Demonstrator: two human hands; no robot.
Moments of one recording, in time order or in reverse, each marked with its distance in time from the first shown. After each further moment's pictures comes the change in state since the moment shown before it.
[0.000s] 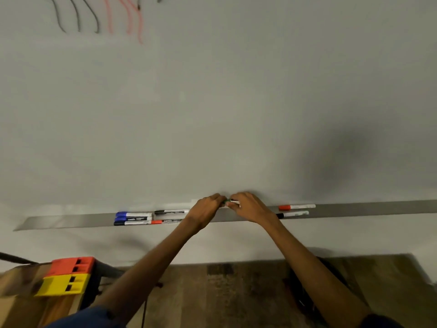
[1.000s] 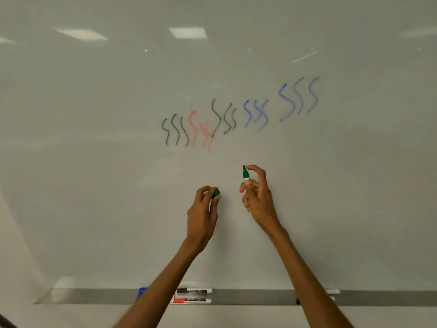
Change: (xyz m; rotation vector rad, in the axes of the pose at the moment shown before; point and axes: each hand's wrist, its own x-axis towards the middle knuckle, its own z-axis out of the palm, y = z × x) left_hand -0.043 0.005 -0.221 -0.233 1.056 -0.065; right_hand -0.001 -0.207 -0.186 0.791 0.647 -0.362
